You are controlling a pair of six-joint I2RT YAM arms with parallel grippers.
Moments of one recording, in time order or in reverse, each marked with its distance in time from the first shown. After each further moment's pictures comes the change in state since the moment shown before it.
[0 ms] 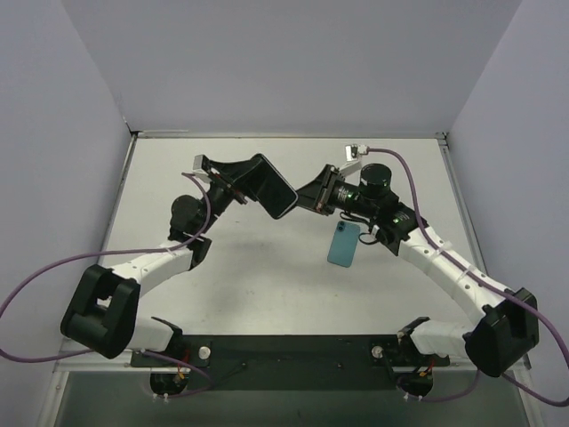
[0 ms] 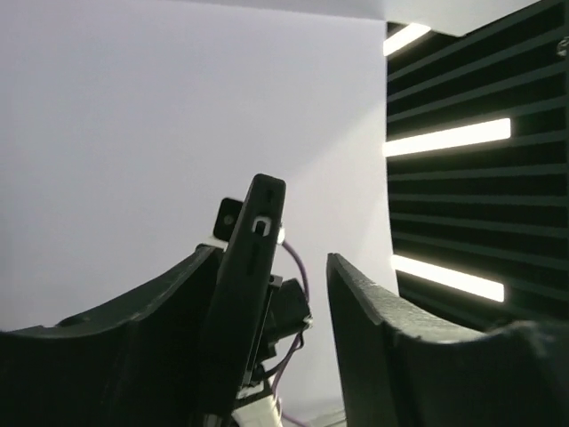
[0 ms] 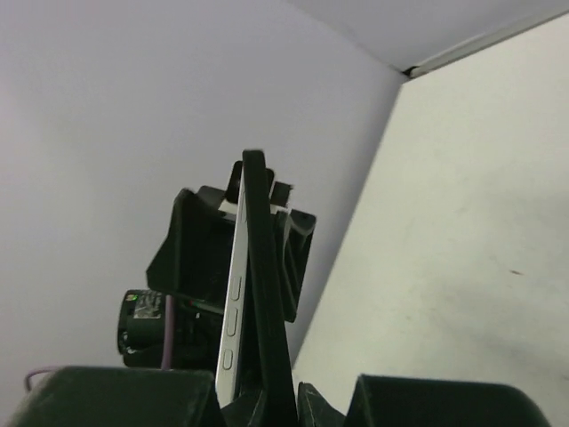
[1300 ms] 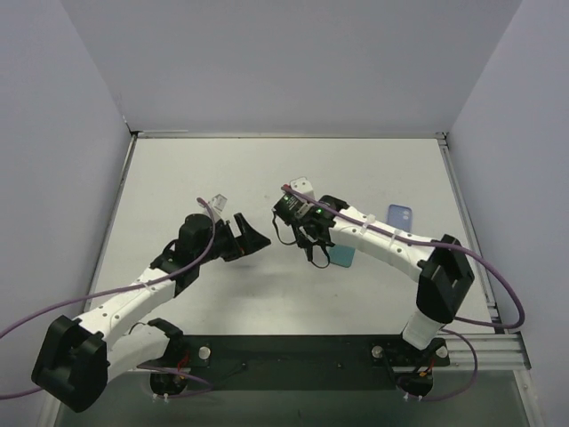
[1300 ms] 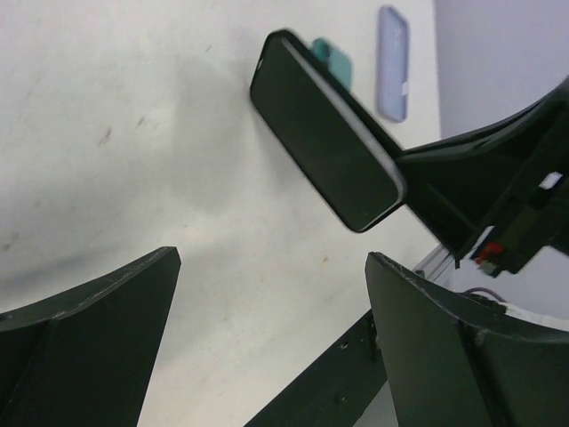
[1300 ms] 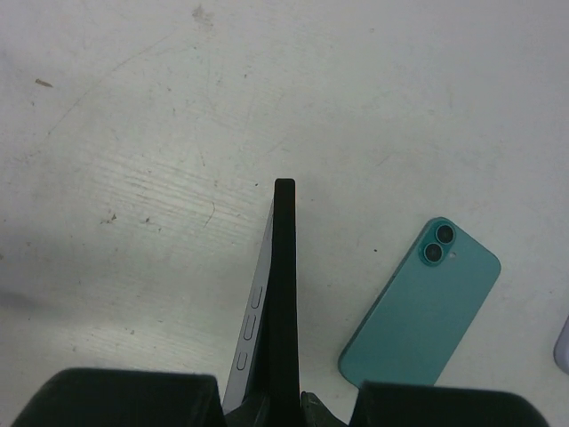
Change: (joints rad) left arm -0.069 -0.317 -0.116 -1.052 0.055 1.045; right arm 0.335 0.367 0.356 -1.043 0.967 -0.509
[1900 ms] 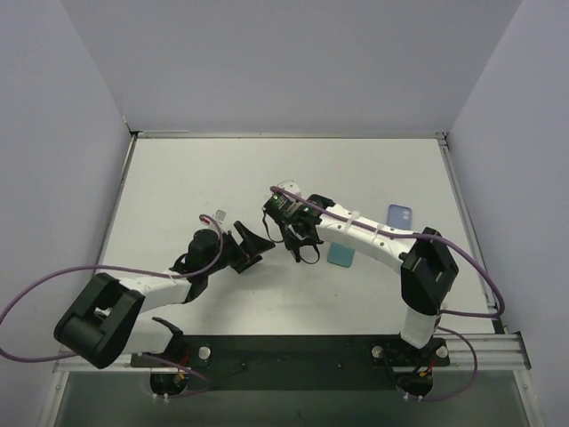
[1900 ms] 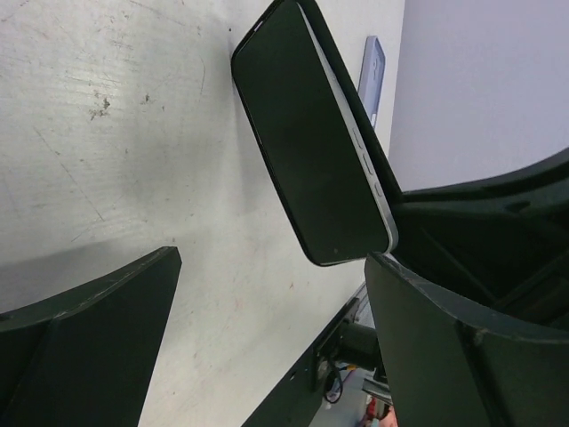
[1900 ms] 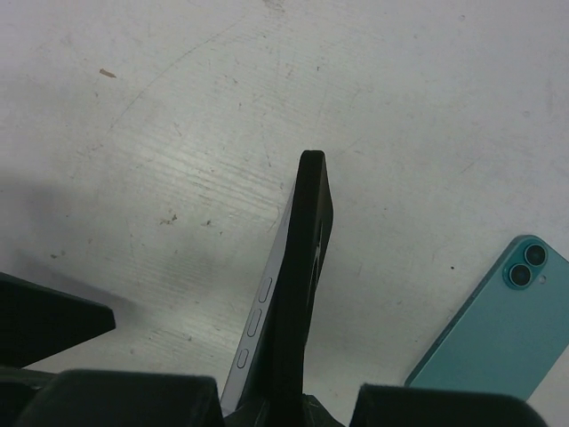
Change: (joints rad) left arm -0.012 0.215 -0.276 0.532 -0.001 -0.307; right arm 0.026 0.135 0.072 0.034 -0.116 -0.003
